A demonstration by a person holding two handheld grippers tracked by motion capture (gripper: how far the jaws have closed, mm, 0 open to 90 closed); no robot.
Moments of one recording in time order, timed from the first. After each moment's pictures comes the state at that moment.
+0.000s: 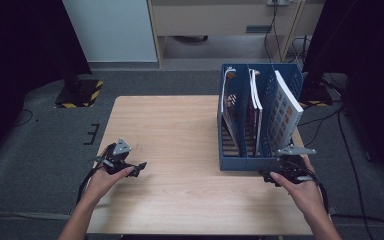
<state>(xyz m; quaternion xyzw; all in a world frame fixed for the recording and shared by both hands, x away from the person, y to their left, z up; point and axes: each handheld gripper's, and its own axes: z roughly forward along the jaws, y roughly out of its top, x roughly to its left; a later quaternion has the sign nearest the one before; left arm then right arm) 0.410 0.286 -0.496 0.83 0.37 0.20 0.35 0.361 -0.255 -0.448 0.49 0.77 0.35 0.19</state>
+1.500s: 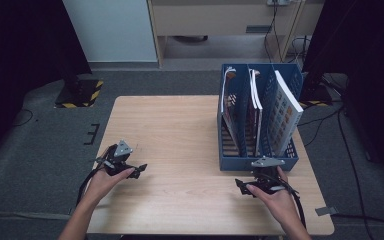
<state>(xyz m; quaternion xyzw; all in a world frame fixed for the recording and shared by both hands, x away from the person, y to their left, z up) 0.407 0.282 -0.498 0.84 0.36 0.20 0.34 0.351 -0.194 -0.490 0.46 0.80 0.34 0.16</state>
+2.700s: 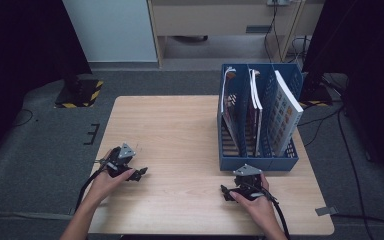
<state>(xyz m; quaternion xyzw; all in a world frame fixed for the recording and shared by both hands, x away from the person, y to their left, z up) 0.410 0.282 -0.515 0.85 0.37 0.20 0.31 0.350 -0.152 -0.539 0.45 0.81 0.34 0.18</state>
